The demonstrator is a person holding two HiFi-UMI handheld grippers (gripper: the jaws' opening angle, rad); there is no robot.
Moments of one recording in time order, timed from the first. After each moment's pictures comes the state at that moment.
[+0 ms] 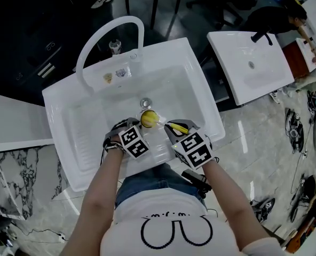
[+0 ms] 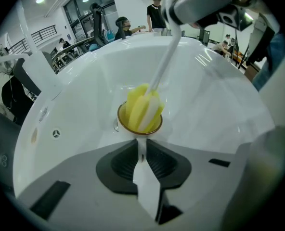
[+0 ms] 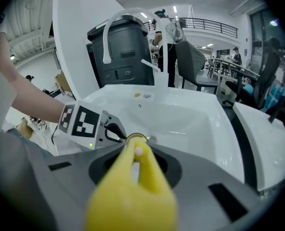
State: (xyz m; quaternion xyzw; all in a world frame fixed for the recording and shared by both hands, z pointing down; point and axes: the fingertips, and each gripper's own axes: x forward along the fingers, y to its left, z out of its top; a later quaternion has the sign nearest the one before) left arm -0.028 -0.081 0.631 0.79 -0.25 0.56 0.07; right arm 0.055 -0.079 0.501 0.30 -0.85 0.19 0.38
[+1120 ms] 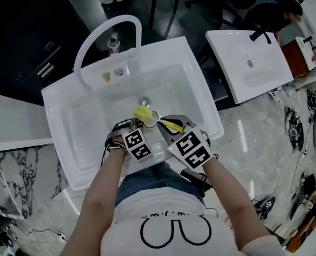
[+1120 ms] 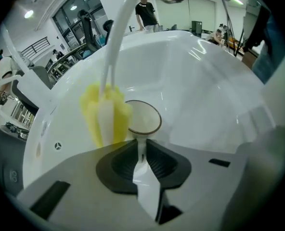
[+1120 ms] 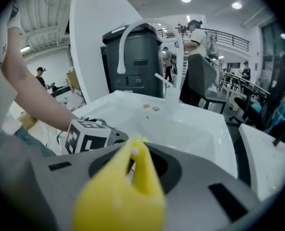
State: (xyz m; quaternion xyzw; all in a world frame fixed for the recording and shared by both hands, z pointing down) left arm -0.014 -0.077 0.632 0.78 -0.24 0.58 0.01; right arm 0.030 -0.080 0.465 0.26 -0.89 0.13 0.36
